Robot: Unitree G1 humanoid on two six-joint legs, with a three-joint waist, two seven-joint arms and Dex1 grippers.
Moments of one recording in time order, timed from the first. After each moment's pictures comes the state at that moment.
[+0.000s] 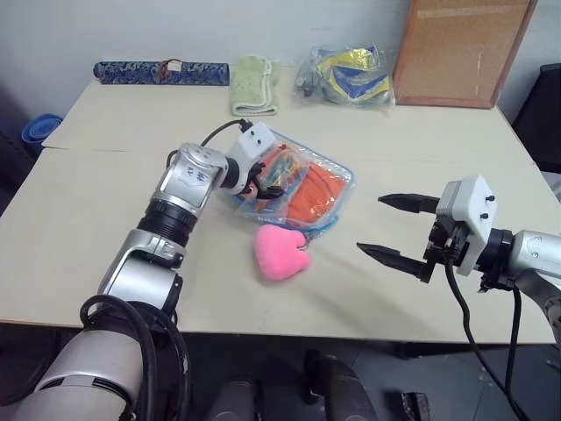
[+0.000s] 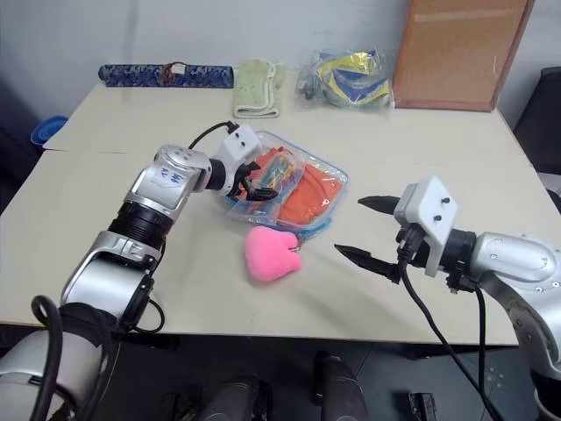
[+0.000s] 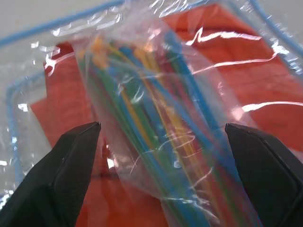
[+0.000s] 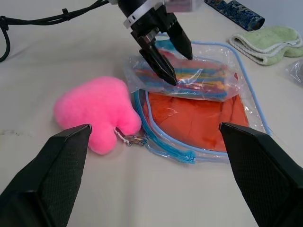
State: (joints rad) left arm -1.17 0.35 -0.28 0.71 0.06 0.56 -0.72; right arm -0.19 -0.89 -0.27 -0.64 0.67 0.66 0.79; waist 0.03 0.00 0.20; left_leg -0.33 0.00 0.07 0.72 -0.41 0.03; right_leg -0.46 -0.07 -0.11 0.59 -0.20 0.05
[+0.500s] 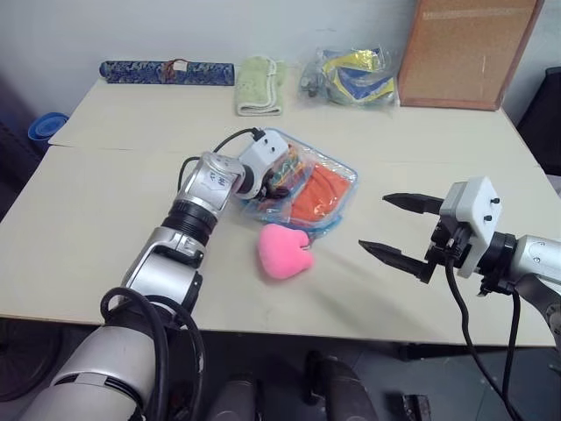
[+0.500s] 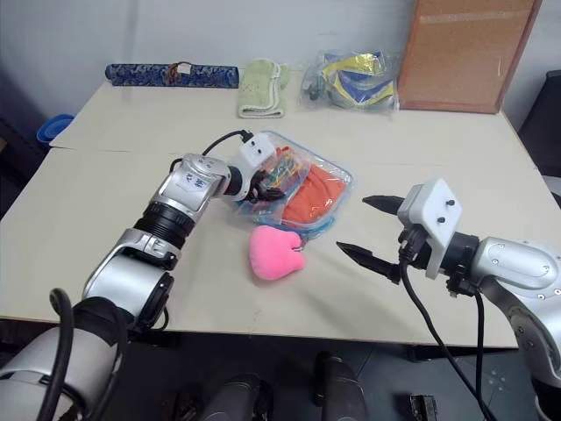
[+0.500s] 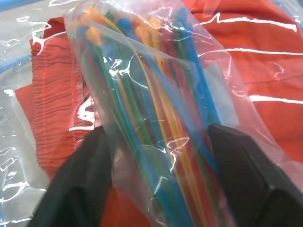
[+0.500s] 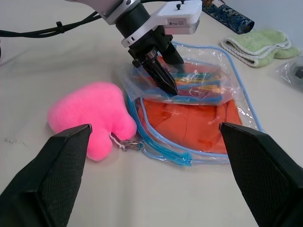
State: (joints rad) left arm -1.19 0.27 -0.25 0.80 0.09 0.53 -0.66; right arm -0.17 -0.88 -0.28 -0.65 0.68 0.64 0.75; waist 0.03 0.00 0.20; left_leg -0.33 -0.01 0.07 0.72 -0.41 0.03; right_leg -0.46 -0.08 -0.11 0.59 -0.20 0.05
